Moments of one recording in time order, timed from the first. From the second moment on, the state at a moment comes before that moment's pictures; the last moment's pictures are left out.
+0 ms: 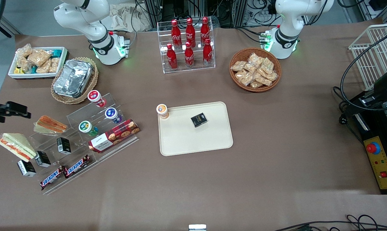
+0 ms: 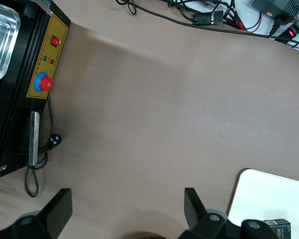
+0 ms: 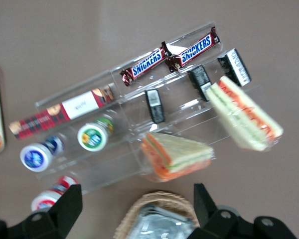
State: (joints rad) arm 0.29 0.16 -0.58 -1.52 0.09 1.58 -0.47
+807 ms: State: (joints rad) arm 0.08 0.43 -0.58 -1.53 0.16 1.85 -1.00
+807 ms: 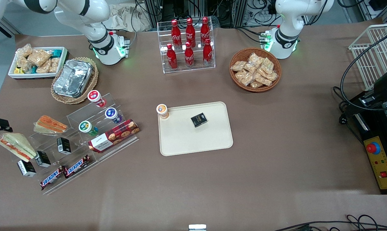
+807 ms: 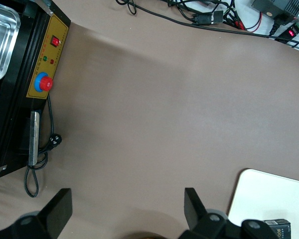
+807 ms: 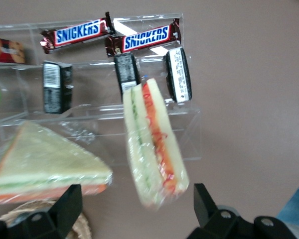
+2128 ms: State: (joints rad) arm 0.07 0.55 -0.57 -1.51 0.25 1.93 -1.14
